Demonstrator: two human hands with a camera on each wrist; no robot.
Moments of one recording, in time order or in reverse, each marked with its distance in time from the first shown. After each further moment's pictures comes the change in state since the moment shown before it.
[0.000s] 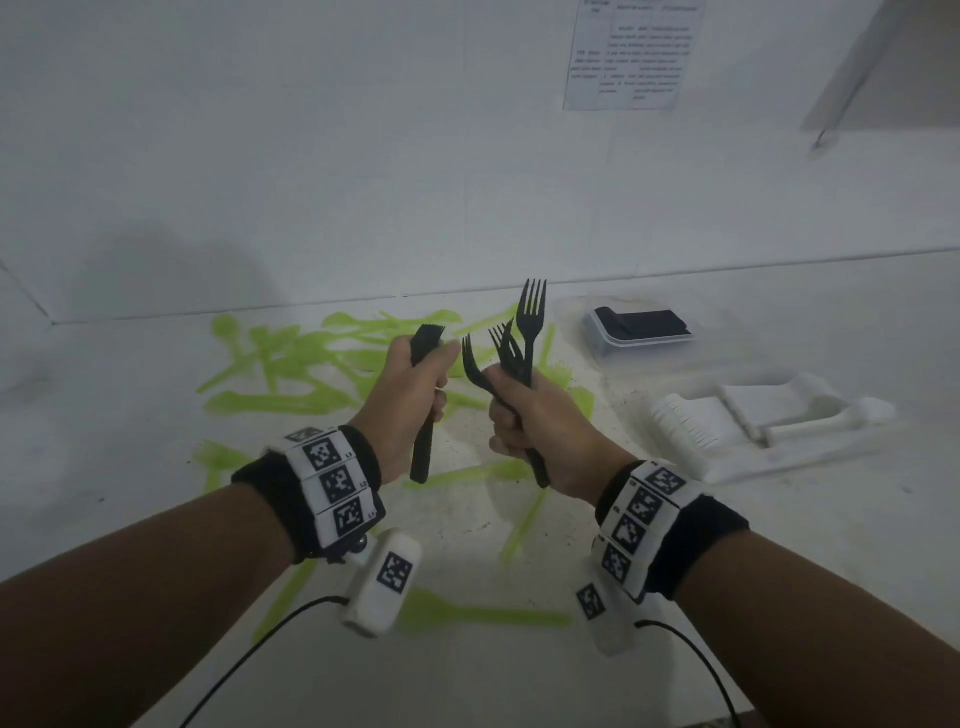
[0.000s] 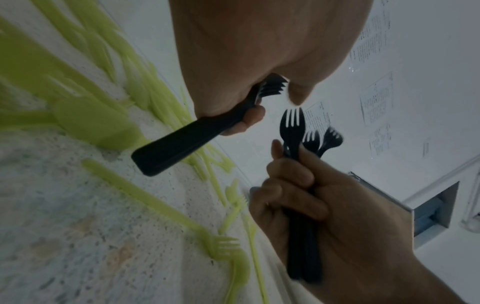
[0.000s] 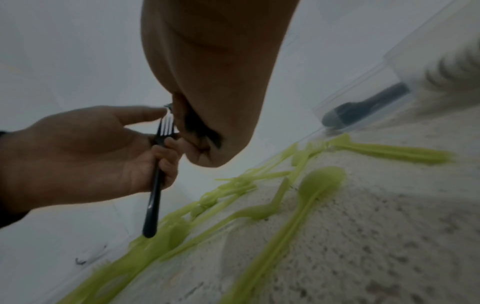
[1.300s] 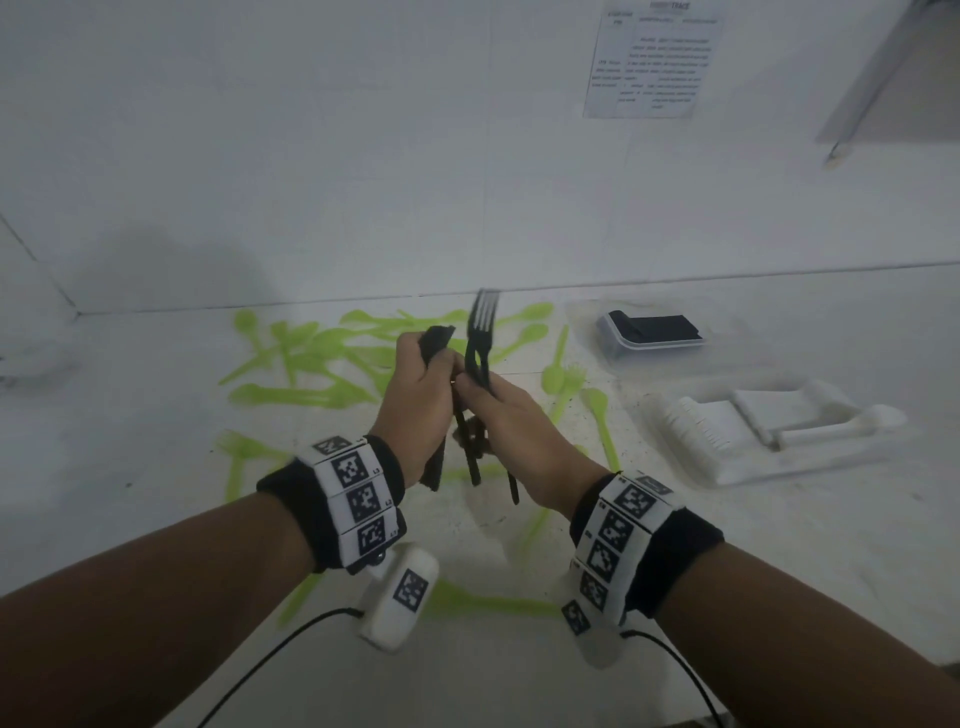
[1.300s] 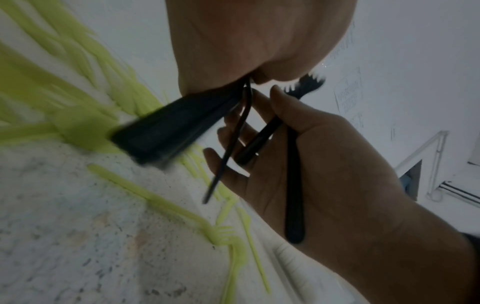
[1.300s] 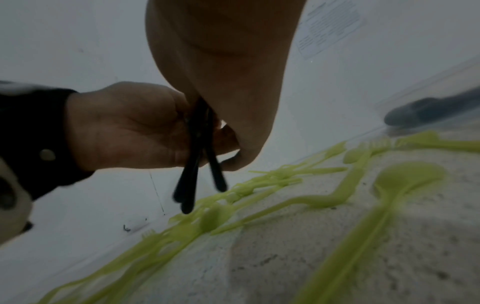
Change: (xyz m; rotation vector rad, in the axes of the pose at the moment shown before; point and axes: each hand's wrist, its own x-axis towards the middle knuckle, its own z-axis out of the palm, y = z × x) left_hand -0.017 -0.001 -0.004 0.073 0.138 0.147; right_hand -0.016 0.000 0.048 -0.279 -0.095 -0.120
